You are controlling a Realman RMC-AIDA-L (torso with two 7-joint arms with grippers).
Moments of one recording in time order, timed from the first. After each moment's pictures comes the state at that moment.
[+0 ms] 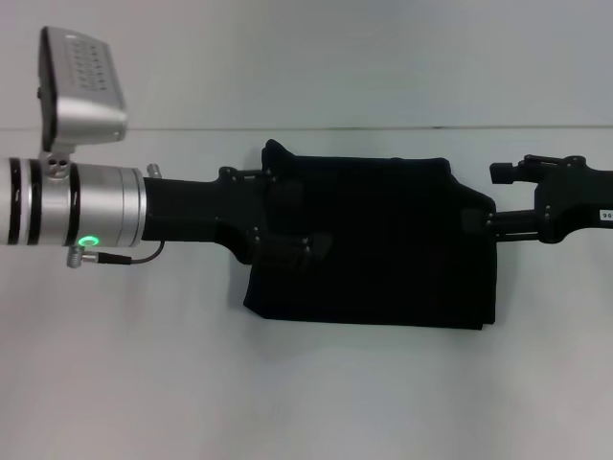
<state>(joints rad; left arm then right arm) -0.67 -2.15 0.76 0.89 2.11 1.49 -1.50 0.59 2.06 -0.69 -0.93 -2.11 -1.50 1.60</state>
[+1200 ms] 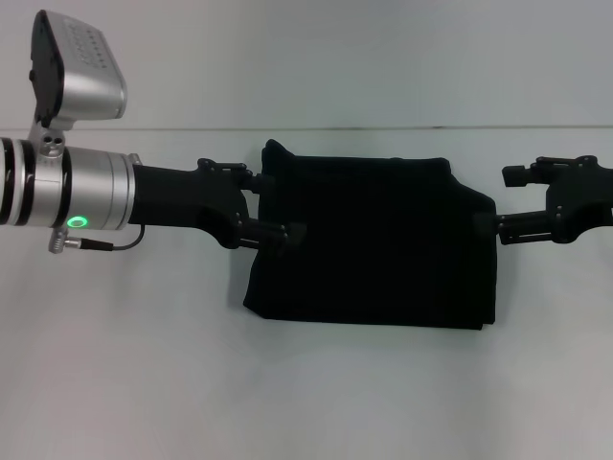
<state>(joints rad) -0.70 -2.13 0.76 0.91 2.19 1.44 -1.61 0.59 2.04 -0.70 -0.97 -2.16 -1.52 1.65</state>
